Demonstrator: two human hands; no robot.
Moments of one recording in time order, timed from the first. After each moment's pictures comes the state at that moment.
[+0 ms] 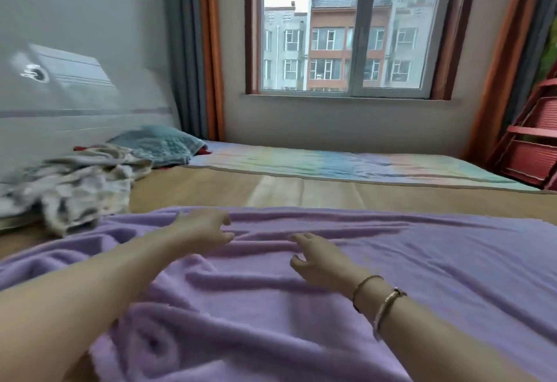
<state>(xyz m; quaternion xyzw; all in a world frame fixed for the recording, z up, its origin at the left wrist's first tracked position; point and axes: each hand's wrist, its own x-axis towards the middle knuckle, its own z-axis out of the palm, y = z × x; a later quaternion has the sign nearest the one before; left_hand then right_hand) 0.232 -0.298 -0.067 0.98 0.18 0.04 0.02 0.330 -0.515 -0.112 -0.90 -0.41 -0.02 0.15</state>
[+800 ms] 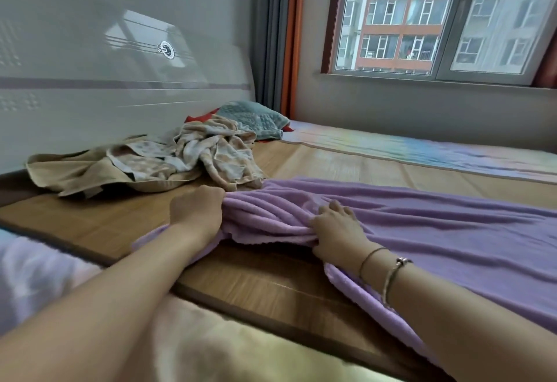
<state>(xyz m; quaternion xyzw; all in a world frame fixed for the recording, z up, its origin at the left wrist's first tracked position) 0.009 -0.102 -0.099 0.91 0.35 0.20 -0.10 0.135 -0.304 -0.104 -0.86 -0.48 -0.16 -0.04</state>
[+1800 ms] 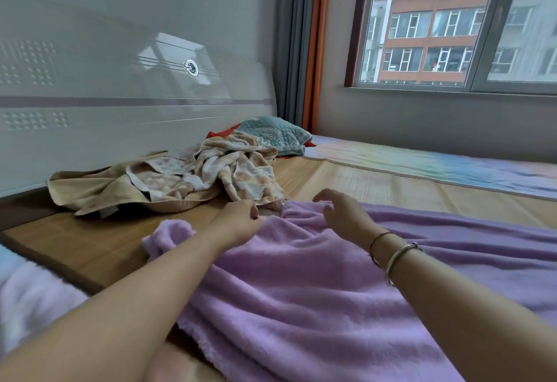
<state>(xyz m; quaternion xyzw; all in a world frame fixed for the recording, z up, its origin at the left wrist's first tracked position) 0.057 -0.069 -0.095 0.91 0.30 0.17 0.24 0.209 -0.226 -0.085 -0.84 -0.43 -0.03 0.33</state>
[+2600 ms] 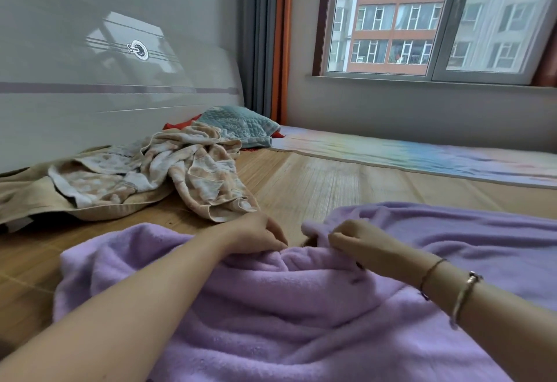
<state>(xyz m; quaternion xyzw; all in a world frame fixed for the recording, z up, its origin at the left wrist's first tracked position) 0.144 -0.103 -0.111 0.94 0.12 0.00 0.32 0.239 -0.313 -0.097 -0.85 -0.46 0.09 0.23</state>
